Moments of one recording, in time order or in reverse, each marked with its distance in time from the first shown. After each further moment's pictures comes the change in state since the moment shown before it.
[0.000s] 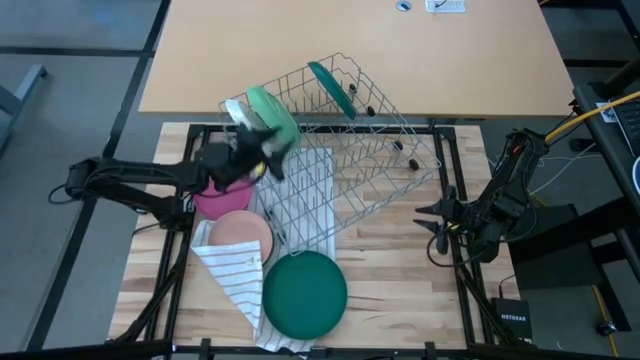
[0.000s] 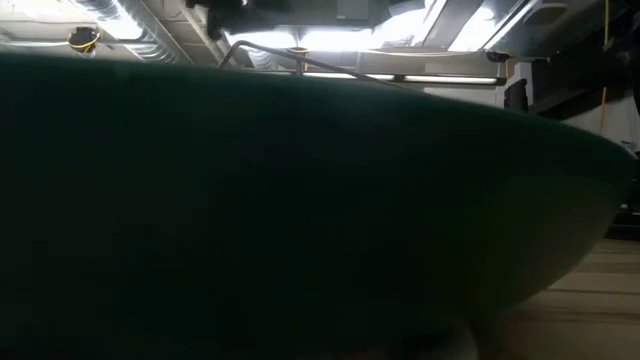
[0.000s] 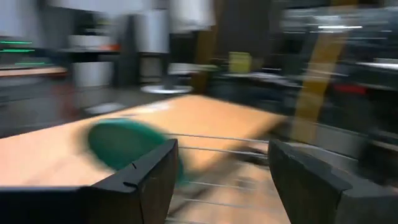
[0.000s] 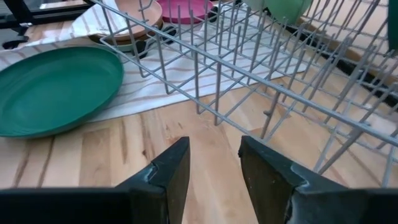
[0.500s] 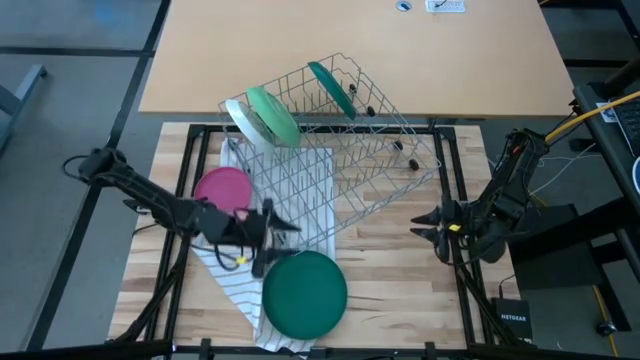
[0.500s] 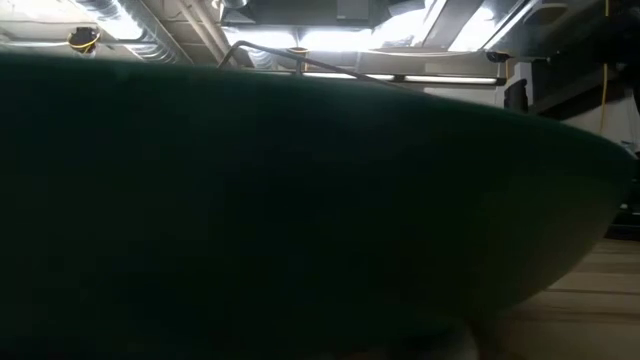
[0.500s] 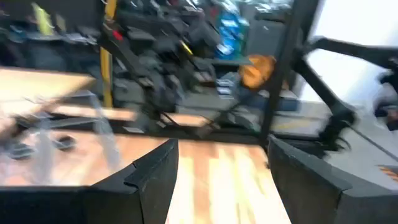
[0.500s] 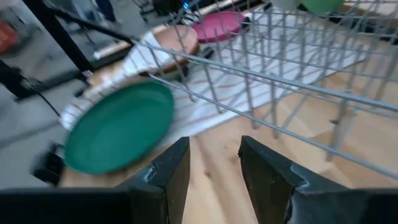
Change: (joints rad) left arm -0.536 0.118 0.000 0.005 0.172 -0.139; right arm 0.000 0.000 0.000 0.275 -0.025 0.000
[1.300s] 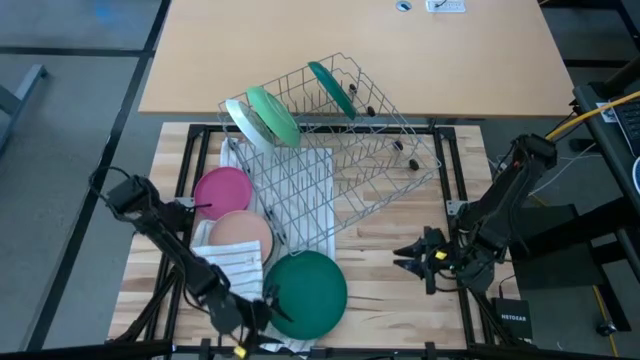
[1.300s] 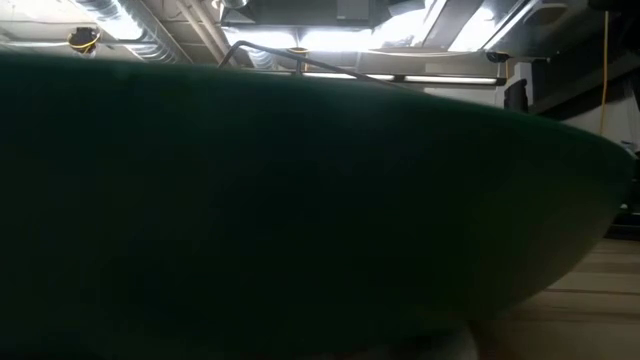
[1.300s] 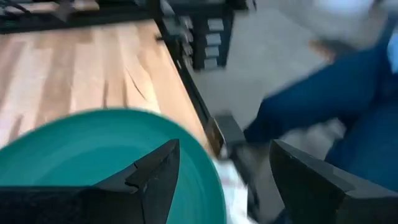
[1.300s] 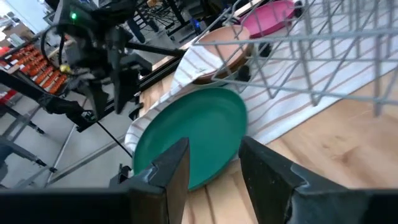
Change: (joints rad) left arm -0.378 0.465 0.186 -0.155 -0.001 -0.110; right arm 0.000 0.399 0.001 0.632 -0.004 0.011
